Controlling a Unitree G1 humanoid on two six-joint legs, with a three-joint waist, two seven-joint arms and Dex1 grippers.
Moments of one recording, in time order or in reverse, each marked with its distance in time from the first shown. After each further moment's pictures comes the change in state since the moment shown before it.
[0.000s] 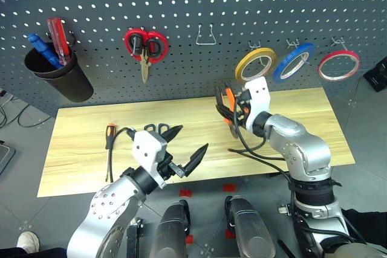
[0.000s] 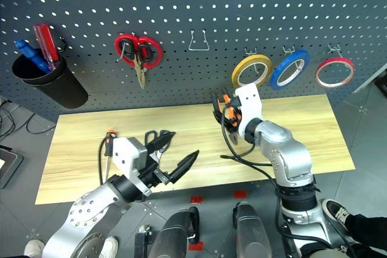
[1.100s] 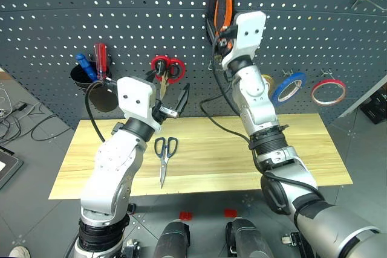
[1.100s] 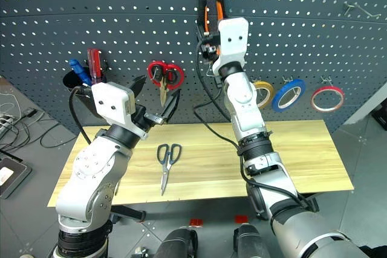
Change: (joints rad) left arm -0.424 0.004 0.015 0.240 0.154 -0.048 0.183; right arm -0.378 0.168 -0.062 0.835 -0.204 -1.040 -0.260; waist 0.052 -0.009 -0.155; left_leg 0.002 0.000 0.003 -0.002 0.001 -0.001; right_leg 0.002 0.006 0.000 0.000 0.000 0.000
